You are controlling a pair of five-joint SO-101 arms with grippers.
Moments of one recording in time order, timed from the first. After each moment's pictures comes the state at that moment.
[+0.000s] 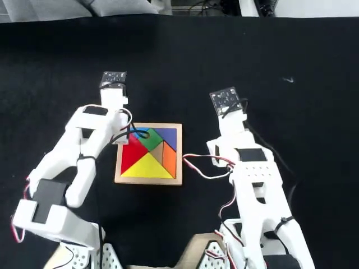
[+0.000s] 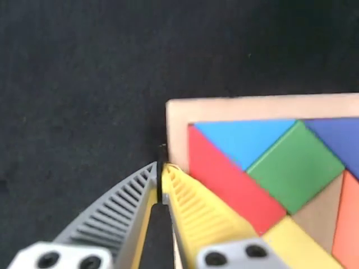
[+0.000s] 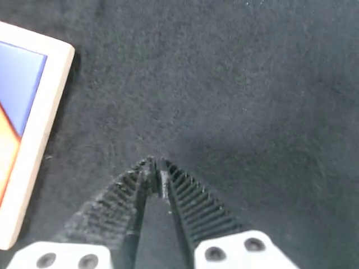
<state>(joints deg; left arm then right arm) 2.8 3.7 31.7 48.0 3.6 -2.1 -34.9 64.2 39.6 16.1</state>
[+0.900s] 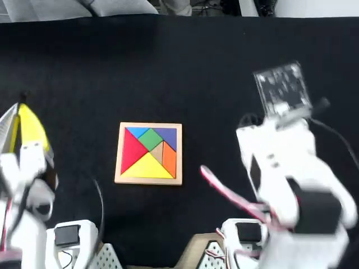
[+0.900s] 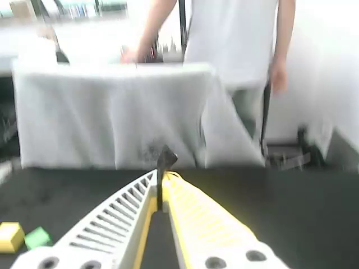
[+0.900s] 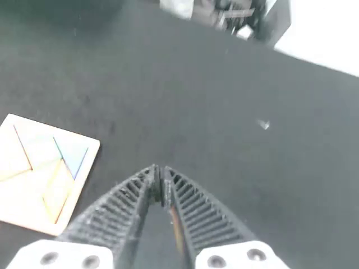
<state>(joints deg) -13.4 -82.0 27.2 65.8 -6.8 1.2 -54.6 8.4 92.4 16.5</state>
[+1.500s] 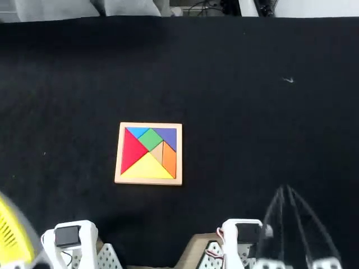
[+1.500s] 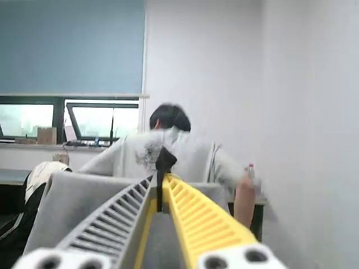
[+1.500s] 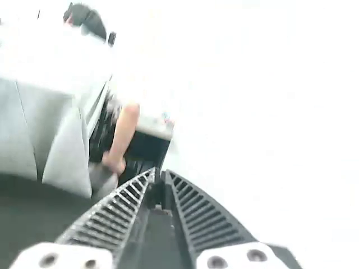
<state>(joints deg) -13.4 -104.4 18.3 69.0 -1.2 1.1 -98.7 8.8 86.9 16.5</state>
